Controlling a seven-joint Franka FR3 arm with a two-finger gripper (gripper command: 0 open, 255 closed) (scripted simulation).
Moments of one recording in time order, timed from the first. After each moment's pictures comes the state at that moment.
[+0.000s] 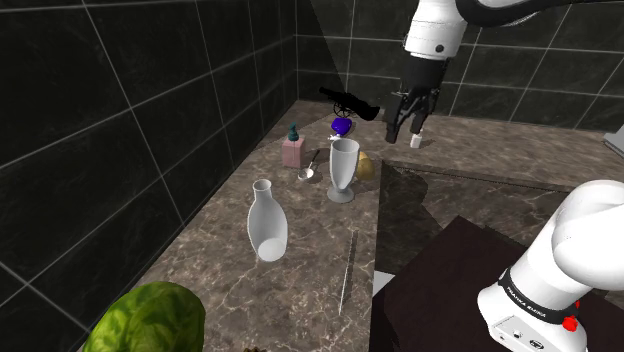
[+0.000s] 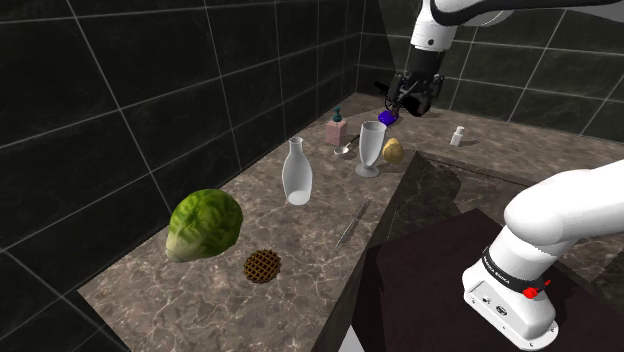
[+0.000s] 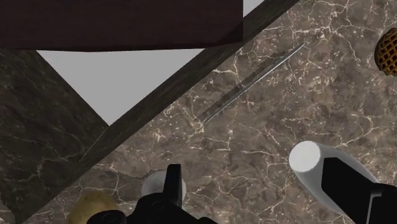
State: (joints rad) arm 0.07 -0.64 0.16 -2.31 0.18 1.71 0.19
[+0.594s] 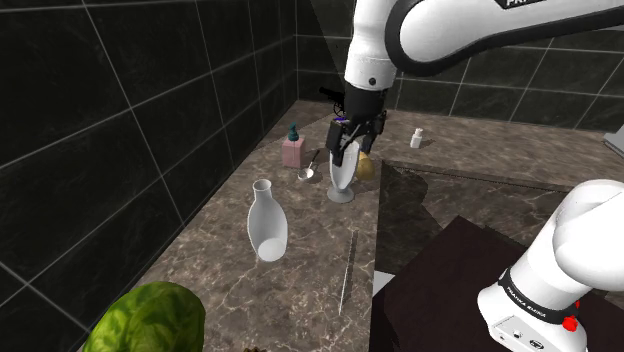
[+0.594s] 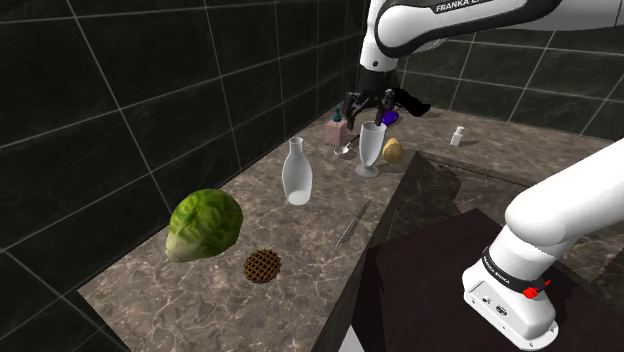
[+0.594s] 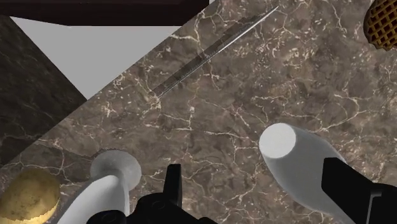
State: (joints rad) arm 0.10 -0.40 0.35 -2.23 0.18 1.91 0.35
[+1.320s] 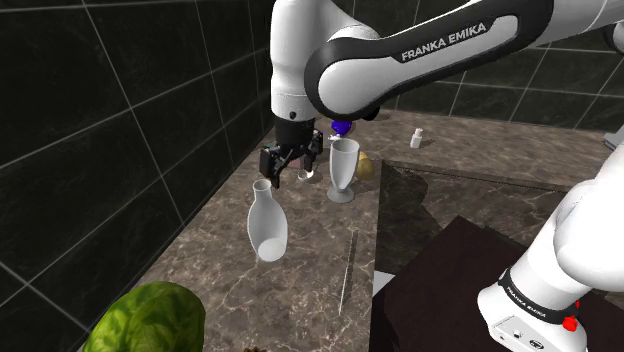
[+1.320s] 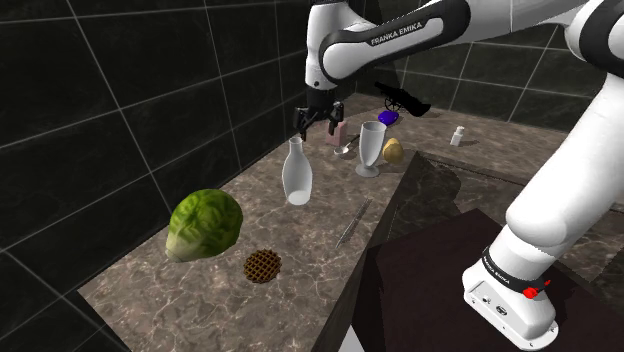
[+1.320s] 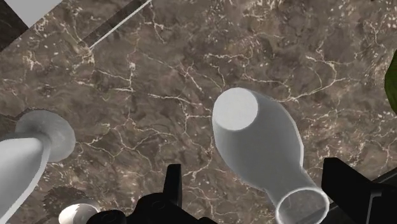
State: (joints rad) arm 0.12 0.00 0.52 -1.96 -0.05 2.05 0.61
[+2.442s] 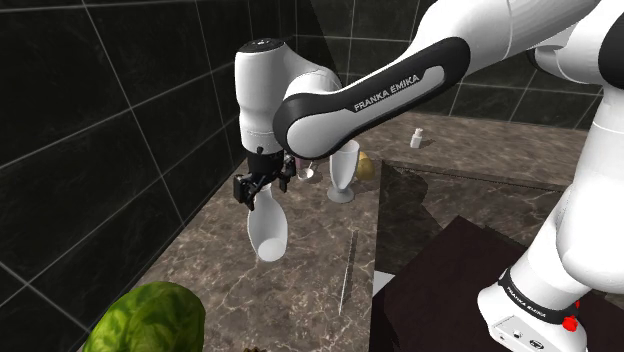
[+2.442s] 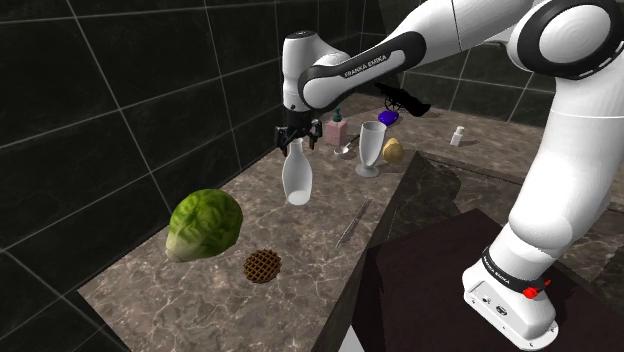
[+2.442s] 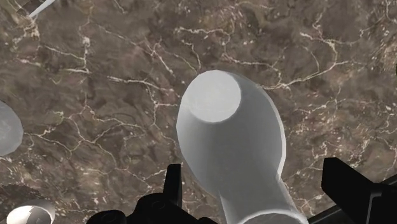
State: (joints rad) arm 0.19 0.25 0.53 -1.84 -0.23 2.14 0.76
